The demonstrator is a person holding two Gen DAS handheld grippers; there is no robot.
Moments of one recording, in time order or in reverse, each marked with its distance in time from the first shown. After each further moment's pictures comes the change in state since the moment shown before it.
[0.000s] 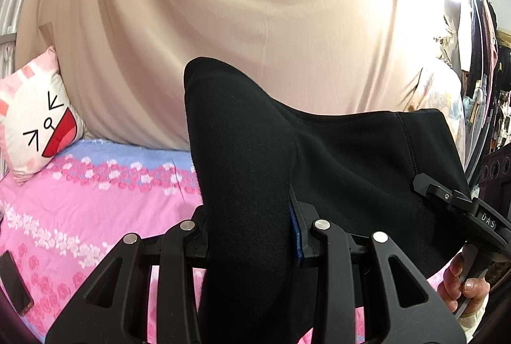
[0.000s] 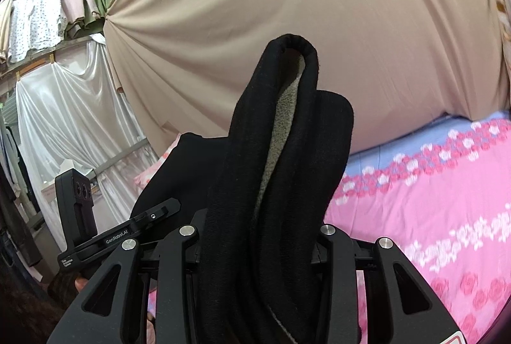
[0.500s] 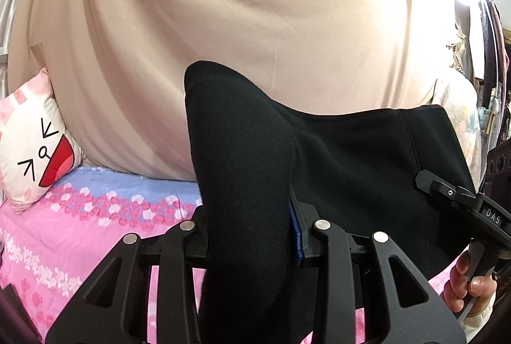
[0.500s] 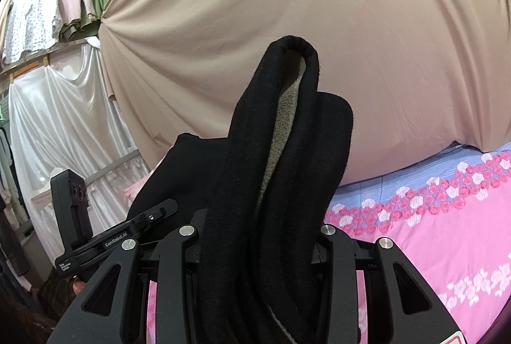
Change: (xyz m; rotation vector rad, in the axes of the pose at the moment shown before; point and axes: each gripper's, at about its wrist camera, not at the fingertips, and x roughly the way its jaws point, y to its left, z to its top) left arm 0.049 0.005 0.046 0.027 -0.053 0.033; right arm 0.057 -0.027 0.054 -0.024 -0.023 -0.005
